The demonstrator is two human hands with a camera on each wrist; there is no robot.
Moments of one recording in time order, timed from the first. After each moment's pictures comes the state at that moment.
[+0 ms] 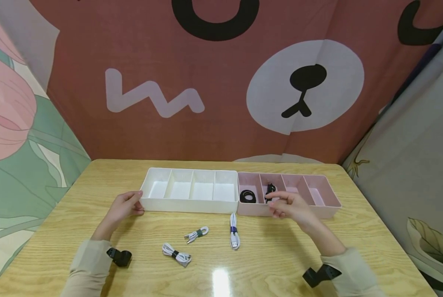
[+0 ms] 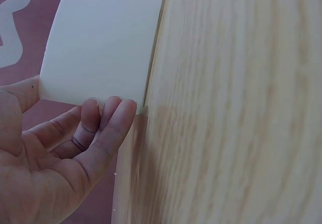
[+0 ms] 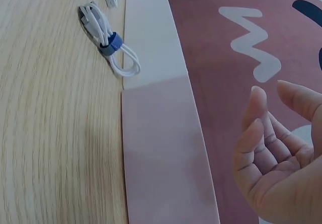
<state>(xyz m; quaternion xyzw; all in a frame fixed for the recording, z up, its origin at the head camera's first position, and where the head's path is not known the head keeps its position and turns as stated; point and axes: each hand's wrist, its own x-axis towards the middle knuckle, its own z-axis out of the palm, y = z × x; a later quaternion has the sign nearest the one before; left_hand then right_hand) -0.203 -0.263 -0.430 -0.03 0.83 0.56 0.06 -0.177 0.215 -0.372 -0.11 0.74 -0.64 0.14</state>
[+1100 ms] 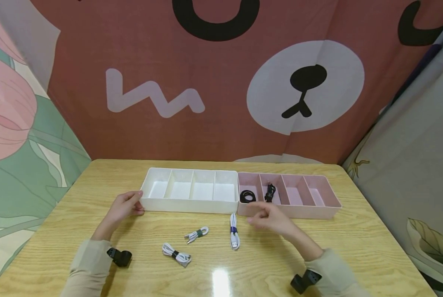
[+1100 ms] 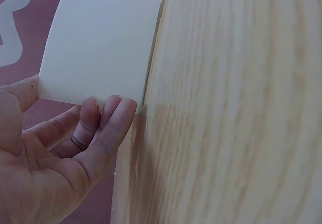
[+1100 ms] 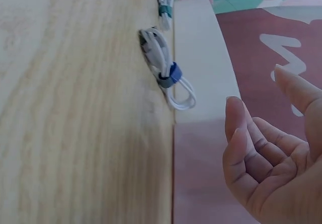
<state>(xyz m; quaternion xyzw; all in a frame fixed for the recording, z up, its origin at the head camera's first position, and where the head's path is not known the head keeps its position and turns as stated) -0.203 -0.264 -0.430 -0.03 0.82 0.57 0.06 -0.173 0.179 -0.403 -0.20 0.80 -0.54 0.15</state>
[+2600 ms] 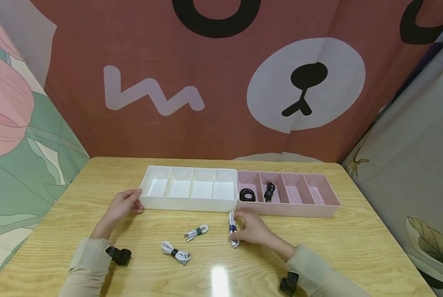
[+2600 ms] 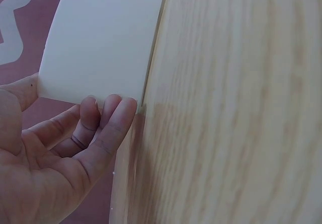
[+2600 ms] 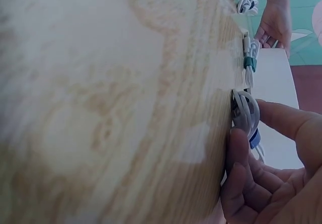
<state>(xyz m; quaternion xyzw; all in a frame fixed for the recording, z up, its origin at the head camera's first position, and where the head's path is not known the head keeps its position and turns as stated) -0.203 -0.264 -0.431 -0.02 0.81 0.58 0.06 -0.164 0.130 -0.433 -0.19 0.88 -0.41 0.13</state>
